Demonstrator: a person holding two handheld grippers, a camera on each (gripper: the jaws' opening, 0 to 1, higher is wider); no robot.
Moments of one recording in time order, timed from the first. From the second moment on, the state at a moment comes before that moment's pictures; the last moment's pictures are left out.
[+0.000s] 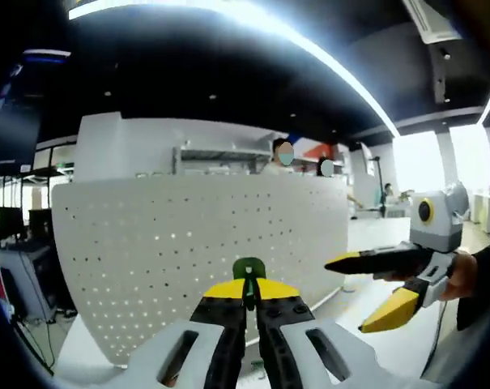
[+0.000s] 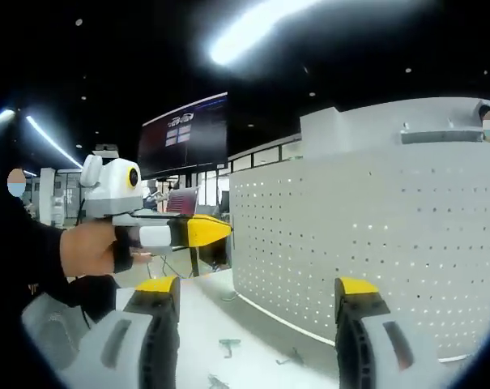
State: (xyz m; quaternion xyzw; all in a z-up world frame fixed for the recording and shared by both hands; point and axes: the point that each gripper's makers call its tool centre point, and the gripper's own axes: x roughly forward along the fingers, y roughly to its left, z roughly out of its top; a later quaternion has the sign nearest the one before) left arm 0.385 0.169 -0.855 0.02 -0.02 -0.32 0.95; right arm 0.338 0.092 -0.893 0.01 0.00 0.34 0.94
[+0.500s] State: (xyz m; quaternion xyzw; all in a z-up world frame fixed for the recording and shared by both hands) left arm 0.441 0.197 -0.816 0.03 -0.04 -0.26 0.96; right arm 0.337 0.097 -0.891 0.02 -0.01 0.36 0.93
